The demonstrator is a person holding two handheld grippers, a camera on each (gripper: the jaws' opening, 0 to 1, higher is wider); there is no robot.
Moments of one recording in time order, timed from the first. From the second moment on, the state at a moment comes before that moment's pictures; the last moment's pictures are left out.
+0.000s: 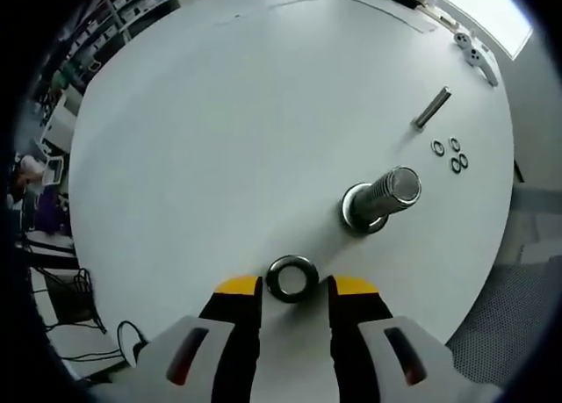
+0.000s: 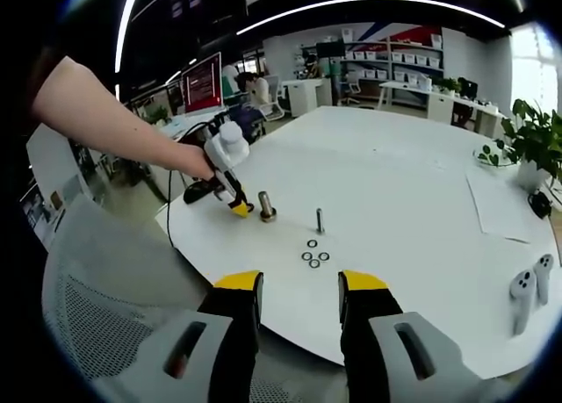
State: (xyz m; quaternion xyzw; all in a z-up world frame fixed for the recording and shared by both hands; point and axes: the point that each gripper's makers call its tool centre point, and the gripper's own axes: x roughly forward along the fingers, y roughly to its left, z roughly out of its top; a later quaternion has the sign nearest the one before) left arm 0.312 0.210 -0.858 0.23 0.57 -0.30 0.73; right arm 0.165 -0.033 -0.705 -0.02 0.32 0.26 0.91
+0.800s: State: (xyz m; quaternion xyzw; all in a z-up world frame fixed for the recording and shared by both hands) left arm 0.309 0.207 -0.857 0.23 0.57 -0.29 0.73; right arm 0.165 -0.033 -0.704 -0.03 0.32 0.26 0.91
